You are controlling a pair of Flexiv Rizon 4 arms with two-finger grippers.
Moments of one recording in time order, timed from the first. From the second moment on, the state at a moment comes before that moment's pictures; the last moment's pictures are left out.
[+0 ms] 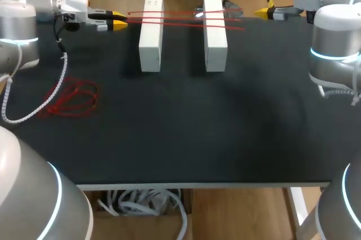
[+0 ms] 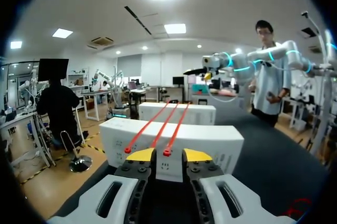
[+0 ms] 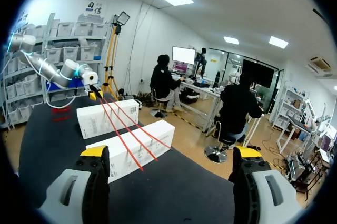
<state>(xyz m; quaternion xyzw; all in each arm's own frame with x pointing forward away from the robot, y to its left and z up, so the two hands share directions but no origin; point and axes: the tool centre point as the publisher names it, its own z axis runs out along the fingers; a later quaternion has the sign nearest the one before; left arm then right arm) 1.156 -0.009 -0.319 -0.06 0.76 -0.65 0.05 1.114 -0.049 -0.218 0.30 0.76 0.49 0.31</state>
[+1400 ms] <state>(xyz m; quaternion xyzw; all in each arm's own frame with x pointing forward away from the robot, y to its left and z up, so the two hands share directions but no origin) 1.155 -0.016 -0.322 -0.05 0.75 -0.65 0.05 1.114 -0.049 -0.218 0.30 0.76 0.49 0.31</state>
